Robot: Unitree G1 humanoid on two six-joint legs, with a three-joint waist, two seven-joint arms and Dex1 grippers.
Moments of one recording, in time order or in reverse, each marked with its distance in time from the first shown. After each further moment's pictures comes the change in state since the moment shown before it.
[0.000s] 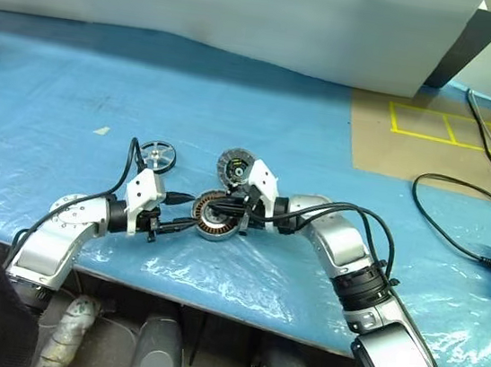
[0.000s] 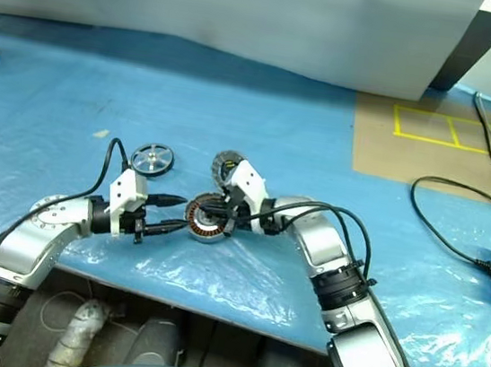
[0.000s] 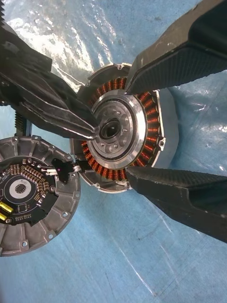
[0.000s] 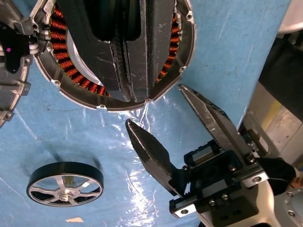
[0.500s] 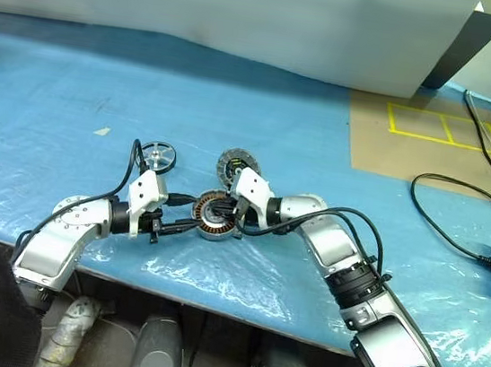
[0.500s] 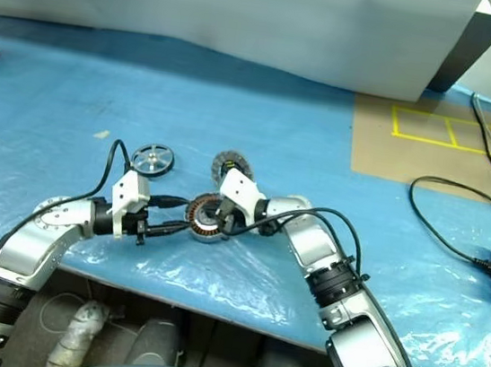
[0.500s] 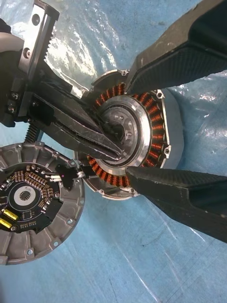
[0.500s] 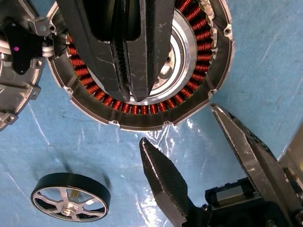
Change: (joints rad) left arm 0.000 -0.011 -0.008 0.001 0.001 -0.001 0.002; right arm -0.015 -0.005 0.061 0.089 -0.118 -0.142 -0.032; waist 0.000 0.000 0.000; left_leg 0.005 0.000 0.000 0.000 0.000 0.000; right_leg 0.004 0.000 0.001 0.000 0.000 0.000
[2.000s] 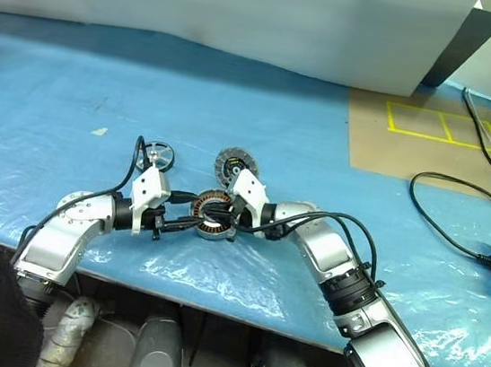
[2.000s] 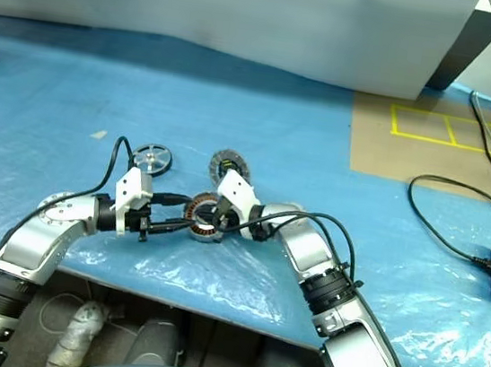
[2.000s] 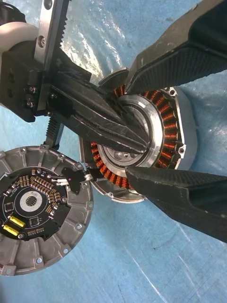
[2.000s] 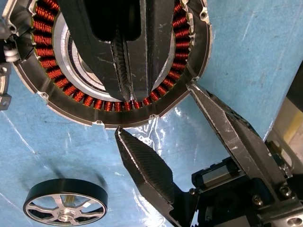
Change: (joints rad) left arm -0.038 -0.007 -0.009 0.030 0.000 0.007 -0.019; right arm 0.038 0.033 -0.004 -0.030 0.058 0.065 -0.040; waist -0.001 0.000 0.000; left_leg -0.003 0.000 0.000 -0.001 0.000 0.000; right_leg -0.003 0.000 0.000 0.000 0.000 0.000
